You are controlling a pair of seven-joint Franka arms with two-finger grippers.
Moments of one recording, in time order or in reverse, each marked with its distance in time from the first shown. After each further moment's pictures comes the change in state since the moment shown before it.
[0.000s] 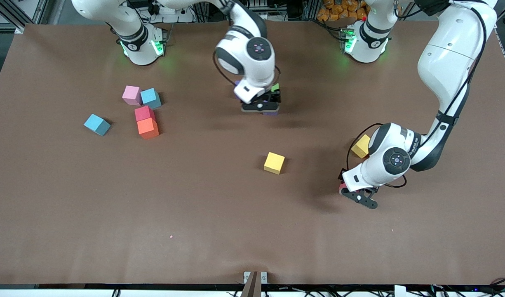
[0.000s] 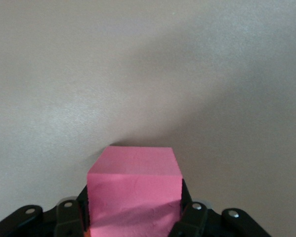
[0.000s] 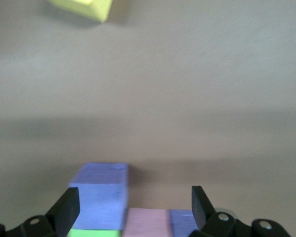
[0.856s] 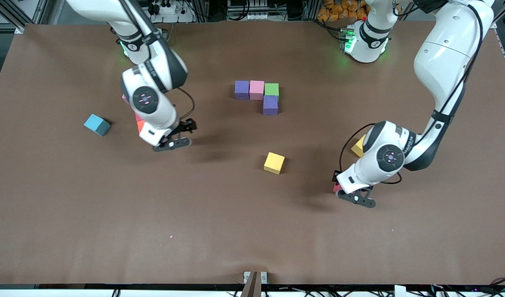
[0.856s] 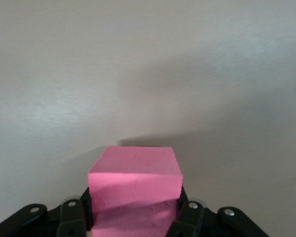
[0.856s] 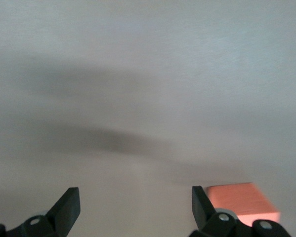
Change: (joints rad) left arm -0.038 -0.007 -0.038 0.010 0.000 -0.002 -0.264; right arm -0.532 -0.193 -0.008 -0.333 -0.010 0.024 -0.763
